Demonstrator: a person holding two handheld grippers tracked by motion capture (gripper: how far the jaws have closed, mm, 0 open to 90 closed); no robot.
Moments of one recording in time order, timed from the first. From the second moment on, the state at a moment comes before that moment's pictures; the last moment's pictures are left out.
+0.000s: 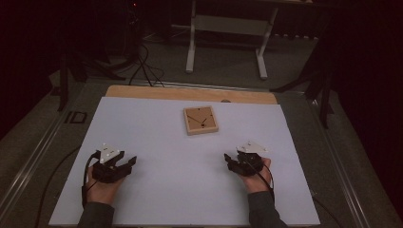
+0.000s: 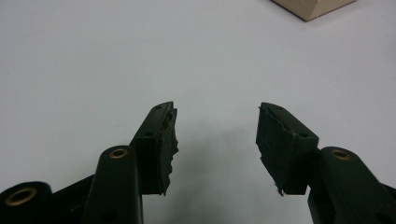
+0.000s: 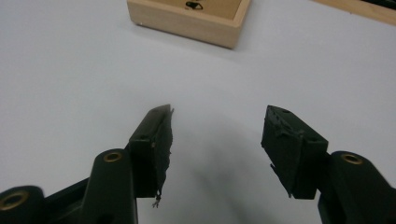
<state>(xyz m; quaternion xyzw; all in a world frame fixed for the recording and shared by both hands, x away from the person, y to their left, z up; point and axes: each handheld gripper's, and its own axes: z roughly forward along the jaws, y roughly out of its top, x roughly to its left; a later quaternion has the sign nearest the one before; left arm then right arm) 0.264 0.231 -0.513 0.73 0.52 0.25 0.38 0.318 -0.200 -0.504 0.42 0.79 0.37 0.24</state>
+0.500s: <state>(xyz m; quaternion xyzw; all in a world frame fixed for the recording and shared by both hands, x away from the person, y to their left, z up) 0.263 0.236 -0.511 0.72 0.53 0.25 0.38 0.343 -0.184 -0.489 0.41 0.79 0.38 0.24</state>
